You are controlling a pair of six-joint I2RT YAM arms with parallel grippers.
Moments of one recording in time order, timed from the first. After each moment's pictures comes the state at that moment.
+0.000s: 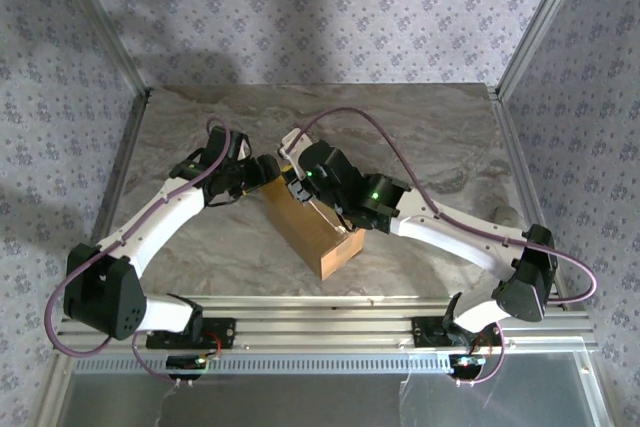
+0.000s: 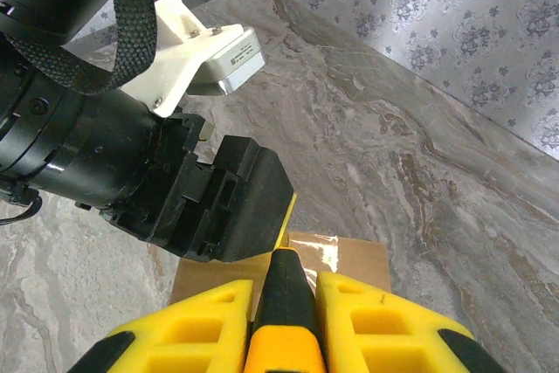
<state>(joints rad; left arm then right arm) -0.41 1.35 1.04 -0.57 0.16 -0.75 1.05 1.48 1.39 -0.41 0.33 0.04</state>
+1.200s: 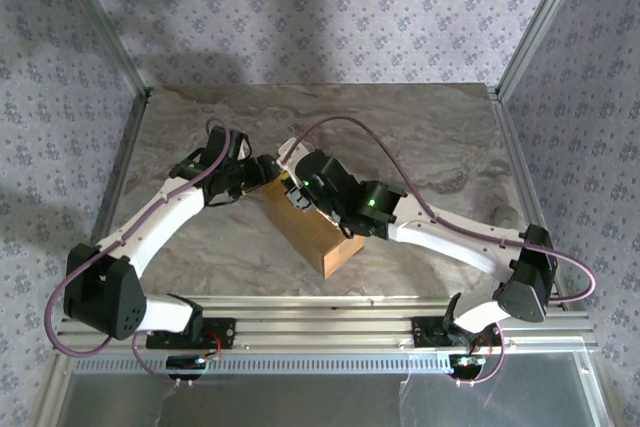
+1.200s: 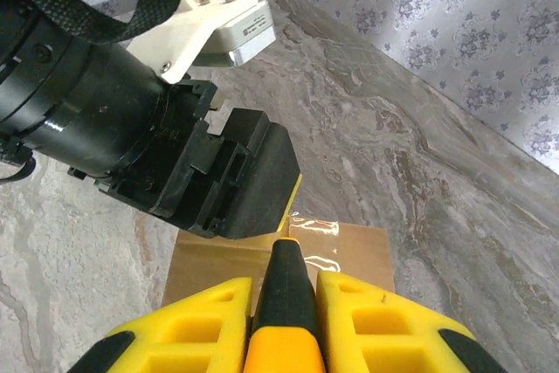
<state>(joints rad) -0.41 1.35 1.05 -0.58 0.15 -0.75 1.09 1.47 1.34 -0.39 0.37 -0.01</state>
